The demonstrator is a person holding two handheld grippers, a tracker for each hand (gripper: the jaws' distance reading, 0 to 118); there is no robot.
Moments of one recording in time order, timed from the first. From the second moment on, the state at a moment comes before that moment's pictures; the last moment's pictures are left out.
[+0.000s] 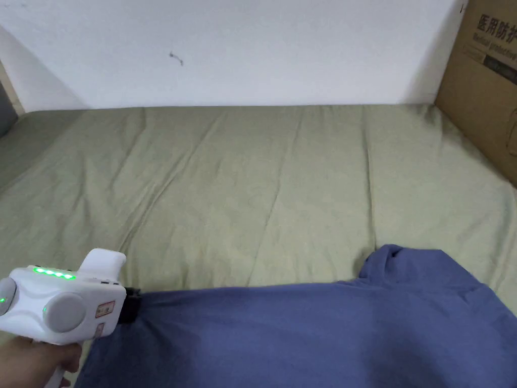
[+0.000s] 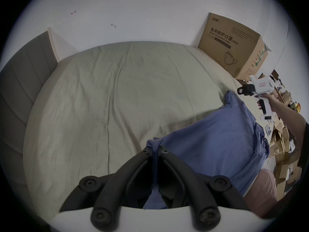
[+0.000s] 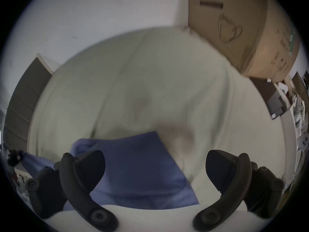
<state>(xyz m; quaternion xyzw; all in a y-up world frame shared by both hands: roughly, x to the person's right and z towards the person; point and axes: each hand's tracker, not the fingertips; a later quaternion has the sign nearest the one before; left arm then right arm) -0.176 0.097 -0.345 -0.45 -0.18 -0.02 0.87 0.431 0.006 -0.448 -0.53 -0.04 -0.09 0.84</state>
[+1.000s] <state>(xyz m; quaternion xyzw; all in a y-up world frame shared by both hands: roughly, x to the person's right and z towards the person) -0.188 0.121 -0.300 -0.37 -0.16 0.04 0.92 0.426 0.137 -0.270 -0.33 -0.03 -0.12 0.94</state>
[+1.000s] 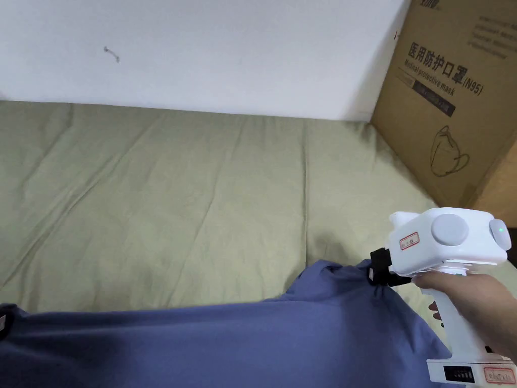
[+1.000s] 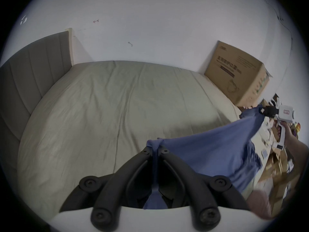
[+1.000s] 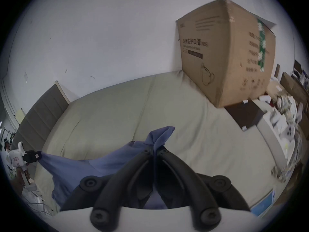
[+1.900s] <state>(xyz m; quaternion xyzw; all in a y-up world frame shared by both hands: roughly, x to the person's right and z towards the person) -0.176 0.136 -0.115 -0.19 -0.14 0.04 0.97 0.358 0.118 -0.056 -0.09 -0.05 -0.07 0.99</state>
